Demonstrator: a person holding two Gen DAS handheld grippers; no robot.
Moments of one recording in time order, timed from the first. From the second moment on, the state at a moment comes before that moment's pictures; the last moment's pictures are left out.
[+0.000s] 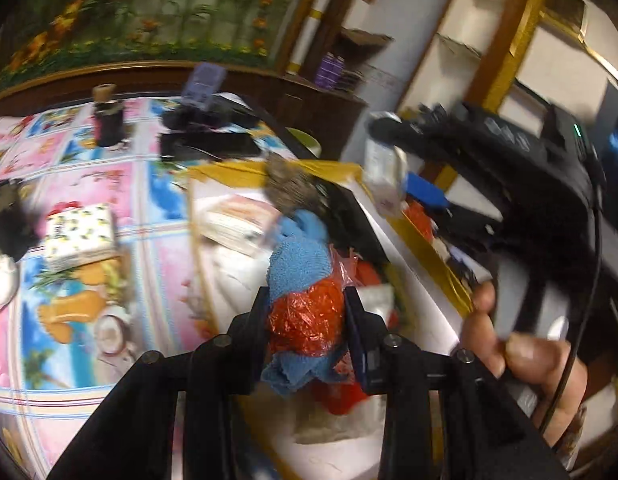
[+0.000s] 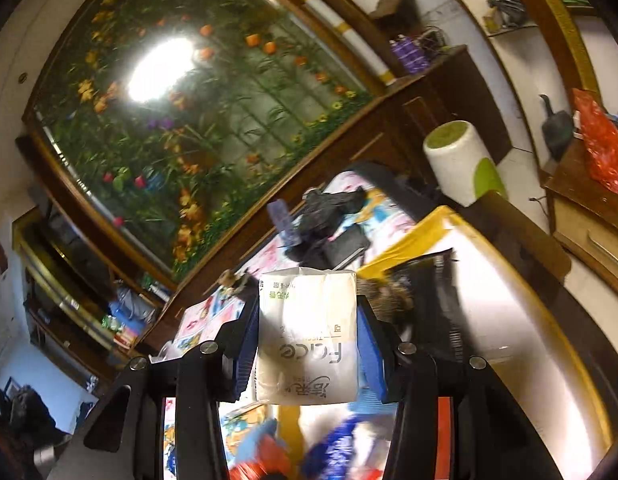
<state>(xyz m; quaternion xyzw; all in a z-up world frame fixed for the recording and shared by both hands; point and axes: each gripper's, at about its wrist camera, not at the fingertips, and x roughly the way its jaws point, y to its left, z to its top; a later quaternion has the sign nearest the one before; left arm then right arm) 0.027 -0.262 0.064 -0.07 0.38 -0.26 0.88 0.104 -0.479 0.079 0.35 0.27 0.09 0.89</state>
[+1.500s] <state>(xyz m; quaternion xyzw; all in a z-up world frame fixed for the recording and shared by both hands) 0.022 -0.277 0.046 -0.06 0.42 -0.31 0.85 0.125 -0.475 0.045 0.31 0.37 0.02 0.88</state>
